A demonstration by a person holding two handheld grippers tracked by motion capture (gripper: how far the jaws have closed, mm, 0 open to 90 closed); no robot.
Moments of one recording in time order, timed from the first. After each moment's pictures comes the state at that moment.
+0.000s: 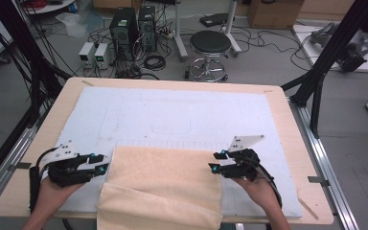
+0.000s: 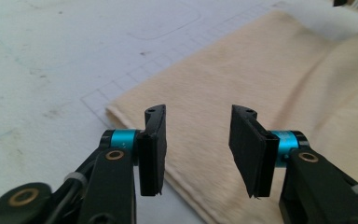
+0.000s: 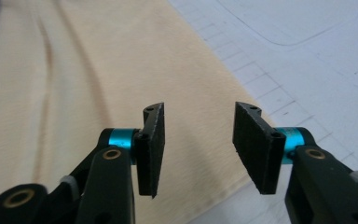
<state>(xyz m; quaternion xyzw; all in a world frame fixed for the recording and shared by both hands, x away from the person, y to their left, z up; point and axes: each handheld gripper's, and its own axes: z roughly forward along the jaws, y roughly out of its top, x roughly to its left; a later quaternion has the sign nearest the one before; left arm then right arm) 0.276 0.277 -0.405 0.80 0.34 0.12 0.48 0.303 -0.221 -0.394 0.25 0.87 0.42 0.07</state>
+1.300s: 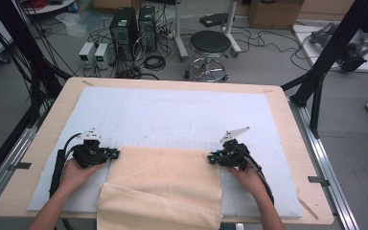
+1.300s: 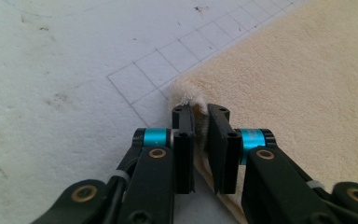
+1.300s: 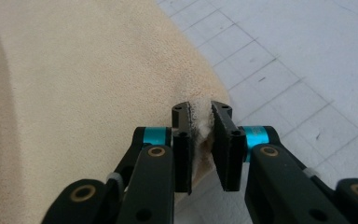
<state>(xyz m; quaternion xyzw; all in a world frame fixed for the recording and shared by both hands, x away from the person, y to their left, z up) 0.333 0.260 -0.442 0.82 0.39 0.08 0.41 0.346 -0.220 -0.436 0.30 0.88 0.37 0.03</state>
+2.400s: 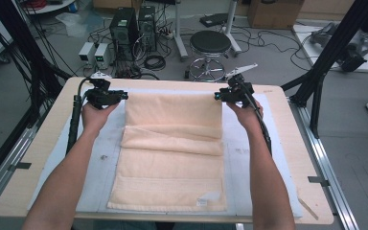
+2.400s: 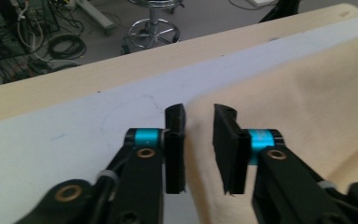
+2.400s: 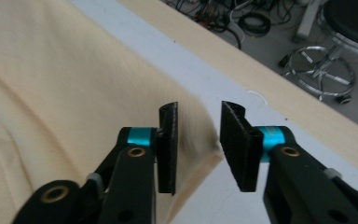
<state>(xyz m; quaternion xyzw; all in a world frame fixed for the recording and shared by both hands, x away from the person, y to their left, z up) 0.468 0.236 -0.356 0.76 0.46 0.20 0.42 0.486 -0.224 -0.330 0.36 0.84 0.37 0.18</state>
